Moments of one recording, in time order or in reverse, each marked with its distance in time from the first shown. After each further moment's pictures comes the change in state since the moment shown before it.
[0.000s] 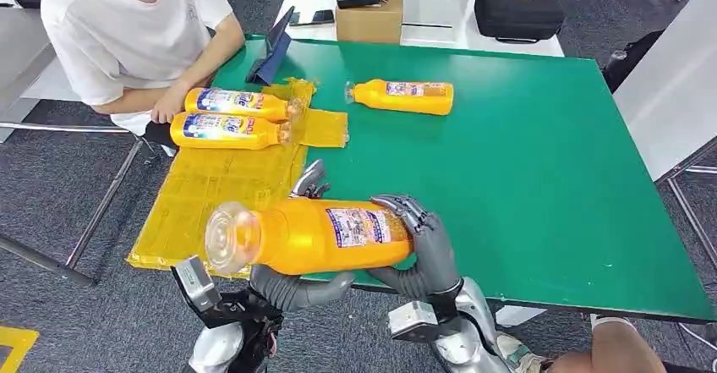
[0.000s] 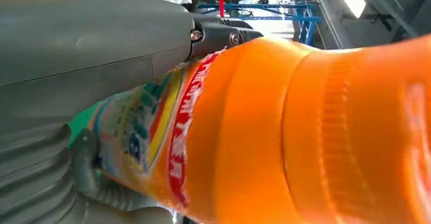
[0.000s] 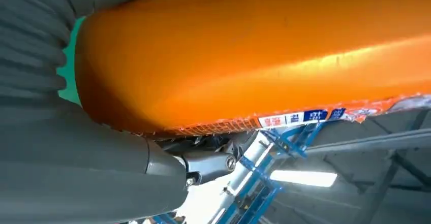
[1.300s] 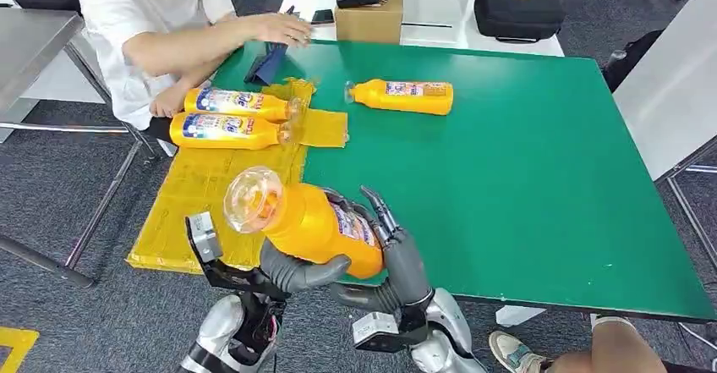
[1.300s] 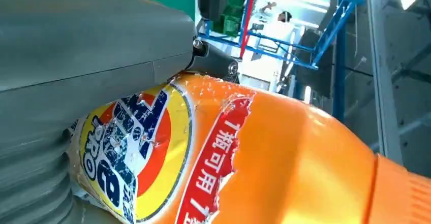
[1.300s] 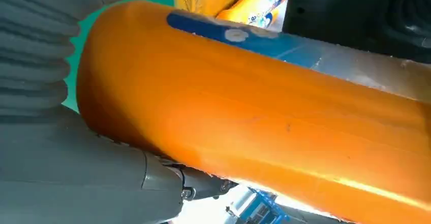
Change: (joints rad) left arm -0.077 -0.009 0.026 0.116 0.298 -0.078 0.140; right arm -0.039 -0.006 0.163 0.168 0.039 -0.108 0.030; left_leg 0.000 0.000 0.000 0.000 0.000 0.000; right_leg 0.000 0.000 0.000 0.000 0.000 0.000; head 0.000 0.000
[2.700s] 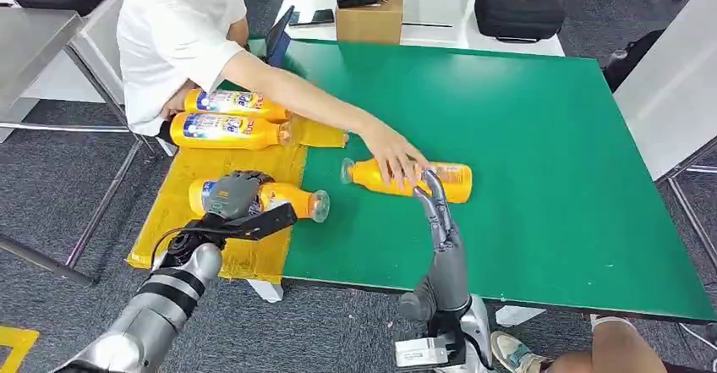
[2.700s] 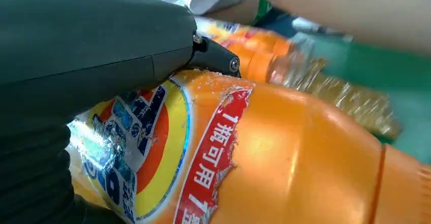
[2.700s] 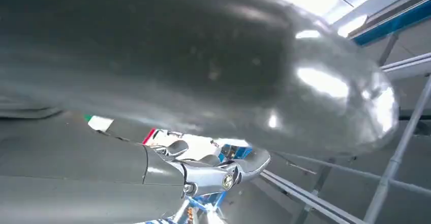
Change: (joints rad) left arm -0.386 0.222 0.203 0.669 -1.391 0.475 0.153; right arm 0.064 -0.067 0.005 -0.285 -0.148 -0.190 -0.032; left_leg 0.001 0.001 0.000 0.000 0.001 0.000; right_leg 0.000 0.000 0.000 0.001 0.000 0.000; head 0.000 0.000
